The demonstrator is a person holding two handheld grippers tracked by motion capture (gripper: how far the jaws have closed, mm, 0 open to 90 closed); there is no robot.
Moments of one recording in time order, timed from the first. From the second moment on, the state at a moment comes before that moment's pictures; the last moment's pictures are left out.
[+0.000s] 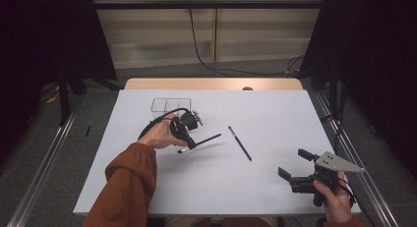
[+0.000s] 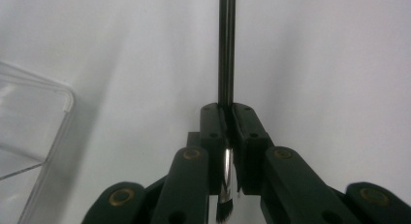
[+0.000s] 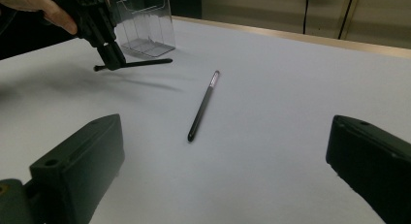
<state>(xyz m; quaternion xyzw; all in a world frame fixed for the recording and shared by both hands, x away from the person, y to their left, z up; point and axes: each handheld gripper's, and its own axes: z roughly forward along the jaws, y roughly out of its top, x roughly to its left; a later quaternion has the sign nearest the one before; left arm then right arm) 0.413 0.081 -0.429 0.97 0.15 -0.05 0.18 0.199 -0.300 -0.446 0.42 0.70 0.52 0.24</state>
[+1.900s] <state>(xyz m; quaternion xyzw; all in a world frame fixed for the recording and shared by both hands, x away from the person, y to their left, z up) 0.338 0.172 -0.399 0.83 0.26 0.03 0.49 0.201 -0.299 -0.444 0.41 0.70 0.53 0.24</state>
